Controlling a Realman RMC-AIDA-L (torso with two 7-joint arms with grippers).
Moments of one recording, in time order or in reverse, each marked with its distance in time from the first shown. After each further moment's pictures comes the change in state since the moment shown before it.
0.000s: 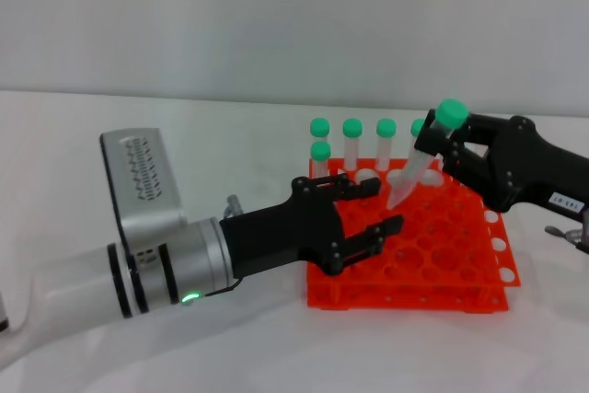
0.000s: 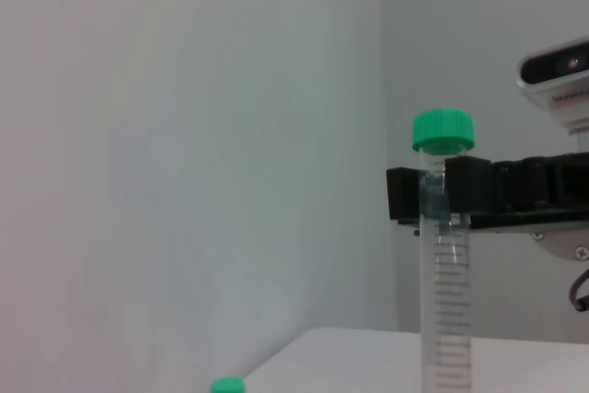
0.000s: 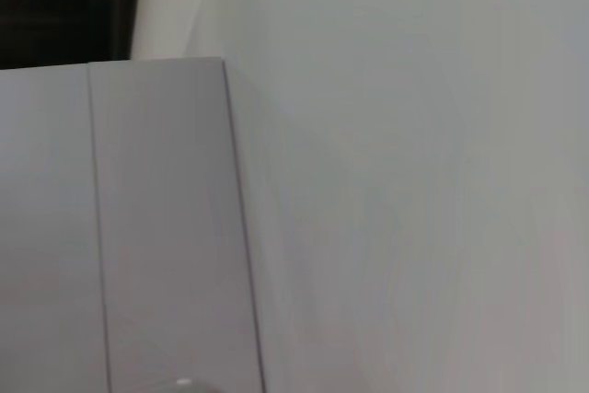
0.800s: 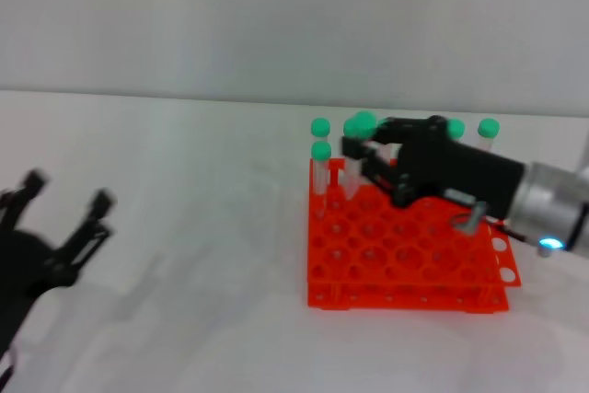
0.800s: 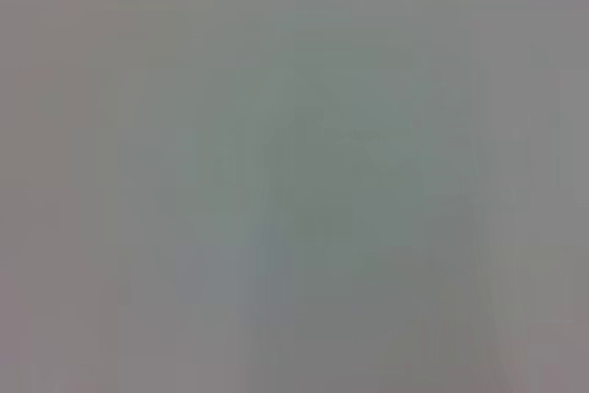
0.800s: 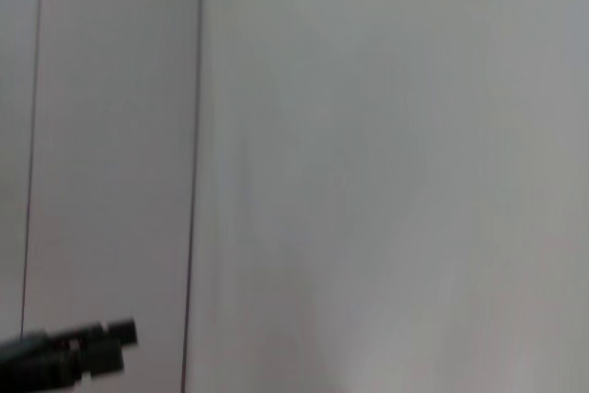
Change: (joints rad) left arm 0.467 0.006 -0.006 -0.109 -0.705 0.291 0.331; right arm 0.039 0.096 0.029 -0.131 -0.115 0.395 -0.159
